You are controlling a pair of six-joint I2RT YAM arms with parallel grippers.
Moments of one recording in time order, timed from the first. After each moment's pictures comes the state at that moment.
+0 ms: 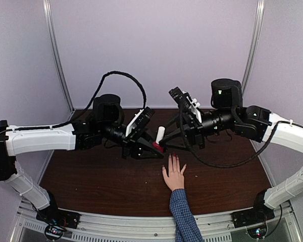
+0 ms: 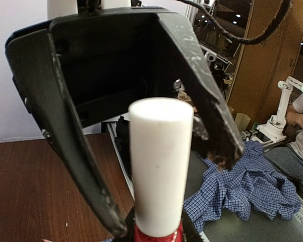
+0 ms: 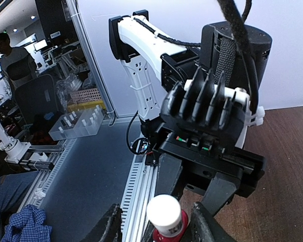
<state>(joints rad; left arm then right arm) -0.96 1.50 1.12 0.19 1.06 0.03 0.95 1.29 1.24 -0.21 -0.78 0.03</state>
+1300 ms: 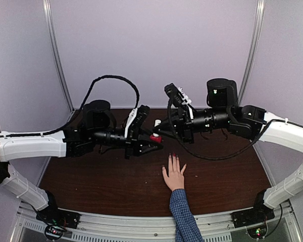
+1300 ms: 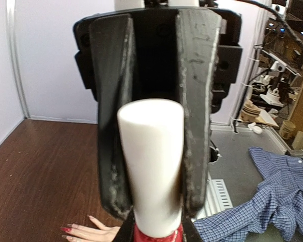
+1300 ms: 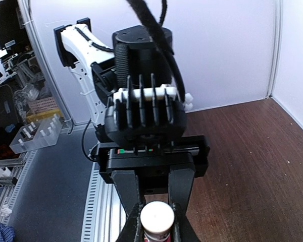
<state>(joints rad) -0.97 1.39 1.00 0.24 0.66 0.00 0.95 1.33 1.26 -0.18 -0.59 0.02</state>
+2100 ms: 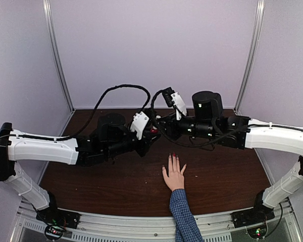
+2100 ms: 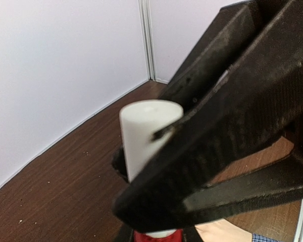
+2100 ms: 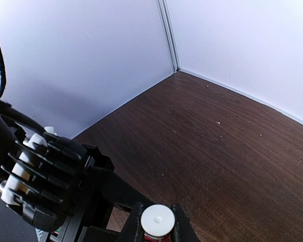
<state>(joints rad) -1.07 1.49 0.98 0.29 -0.16 0.04 1.00 1.42 1.18 -0.04 -0.01 0.26</state>
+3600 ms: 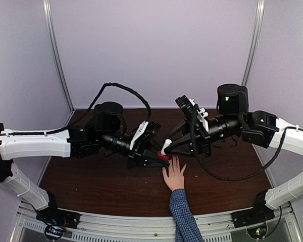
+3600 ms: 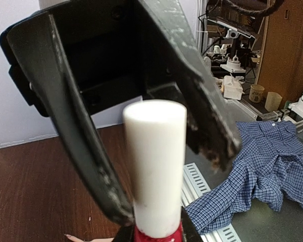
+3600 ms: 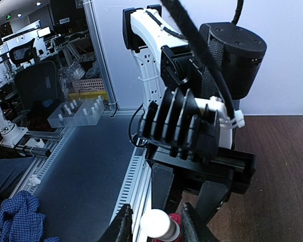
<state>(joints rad) -1.07 1.44 1.09 0.10 0.79 0.22 0.99 1.21 1.18 -0.22 -0.75 -0.06</state>
